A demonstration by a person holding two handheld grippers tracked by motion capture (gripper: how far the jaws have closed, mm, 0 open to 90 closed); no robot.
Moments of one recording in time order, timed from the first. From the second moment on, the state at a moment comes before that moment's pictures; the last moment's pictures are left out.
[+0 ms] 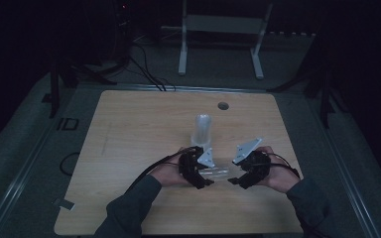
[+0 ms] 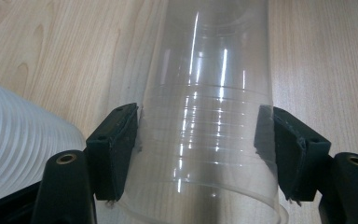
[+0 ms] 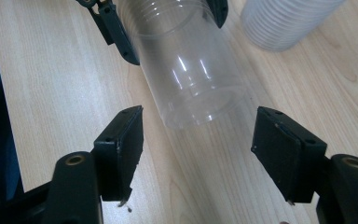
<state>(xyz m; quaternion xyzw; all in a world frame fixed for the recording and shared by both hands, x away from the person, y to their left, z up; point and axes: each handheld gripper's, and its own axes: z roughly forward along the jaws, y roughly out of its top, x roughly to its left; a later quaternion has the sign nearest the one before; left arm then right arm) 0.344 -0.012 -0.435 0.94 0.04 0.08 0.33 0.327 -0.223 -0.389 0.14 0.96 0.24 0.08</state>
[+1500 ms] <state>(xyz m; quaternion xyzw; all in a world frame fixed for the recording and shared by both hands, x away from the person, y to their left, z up) 0.337 -0.015 -0.435 0.94 0.00 0.06 0.34 0.331 -0.198 -0.404 0.07 0.98 0.18 0.05</state>
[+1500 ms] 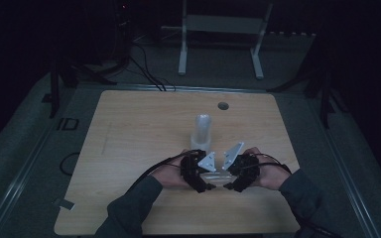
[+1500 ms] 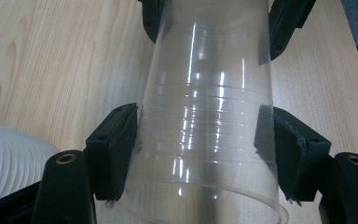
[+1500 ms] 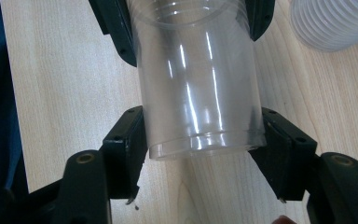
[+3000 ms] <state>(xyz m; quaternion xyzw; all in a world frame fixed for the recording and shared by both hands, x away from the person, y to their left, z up) 0.336 -0.003 -0.411 0.91 0.05 0.09 0.40 0.332 -0.218 -0.414 0.12 0.97 0.19 0.07</state>
